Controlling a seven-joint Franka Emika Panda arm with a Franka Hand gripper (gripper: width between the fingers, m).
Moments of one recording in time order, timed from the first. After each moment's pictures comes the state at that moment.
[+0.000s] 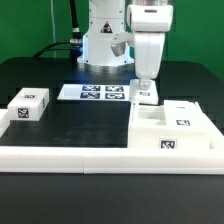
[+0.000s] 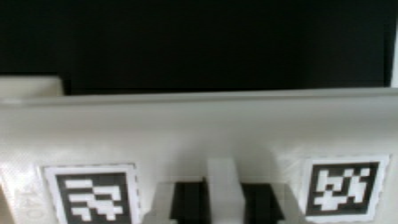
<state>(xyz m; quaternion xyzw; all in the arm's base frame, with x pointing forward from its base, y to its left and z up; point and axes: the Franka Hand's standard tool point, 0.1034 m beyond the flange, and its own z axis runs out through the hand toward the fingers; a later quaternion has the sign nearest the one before) 0.442 0.056 0.058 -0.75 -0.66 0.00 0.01</state>
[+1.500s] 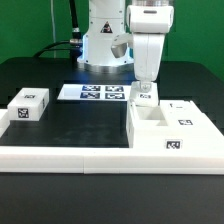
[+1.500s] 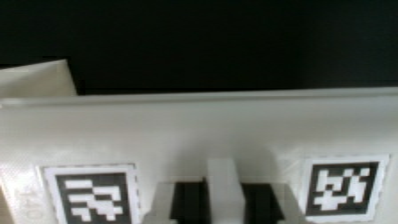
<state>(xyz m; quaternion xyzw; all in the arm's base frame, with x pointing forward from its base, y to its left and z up) 0.450 0.061 0.056 -0.76 -0.66 0.00 0.01</state>
